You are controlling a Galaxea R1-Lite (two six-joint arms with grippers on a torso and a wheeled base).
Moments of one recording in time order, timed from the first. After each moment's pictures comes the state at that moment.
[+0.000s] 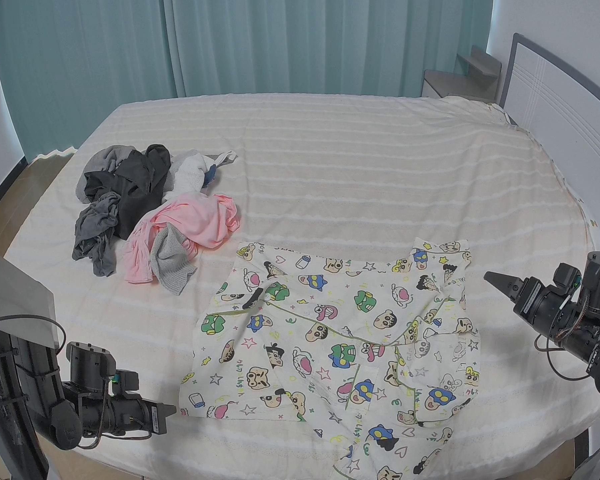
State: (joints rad) left arm -0.11 2.15 -0.02 -1.26 -0.30 -0.14; right arm 0.15 1.62 -0.26 -1.07 0.09 0.62
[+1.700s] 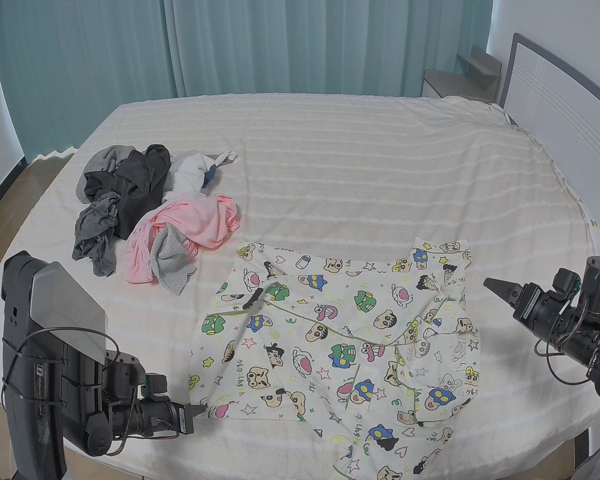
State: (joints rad) left arm -0.20 2.41 -0.08 -1.55 -0.35 -0.21; right arm 0.15 1.62 -0.24 -1.07 0.09 0.62
